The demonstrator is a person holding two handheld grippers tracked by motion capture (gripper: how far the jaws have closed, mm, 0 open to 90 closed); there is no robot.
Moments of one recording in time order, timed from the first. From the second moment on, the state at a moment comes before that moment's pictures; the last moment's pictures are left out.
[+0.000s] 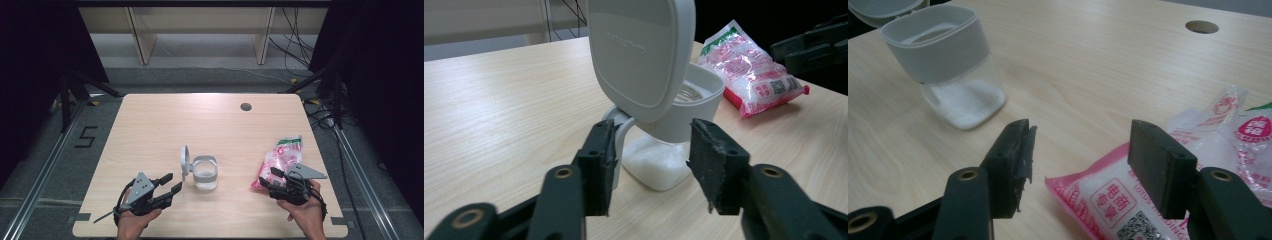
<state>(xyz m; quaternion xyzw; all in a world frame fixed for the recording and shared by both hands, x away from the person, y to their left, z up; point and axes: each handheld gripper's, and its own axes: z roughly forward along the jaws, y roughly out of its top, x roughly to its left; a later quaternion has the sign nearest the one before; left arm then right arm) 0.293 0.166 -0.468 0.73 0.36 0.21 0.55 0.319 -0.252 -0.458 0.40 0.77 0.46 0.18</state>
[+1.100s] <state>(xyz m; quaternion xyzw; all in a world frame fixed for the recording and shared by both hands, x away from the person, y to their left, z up) 0.314 0.171 -0.462 0.72 0.36 0.25 0.54 0.309 -0.232 -0.469 0.37 0.80 0.44 0.16</state>
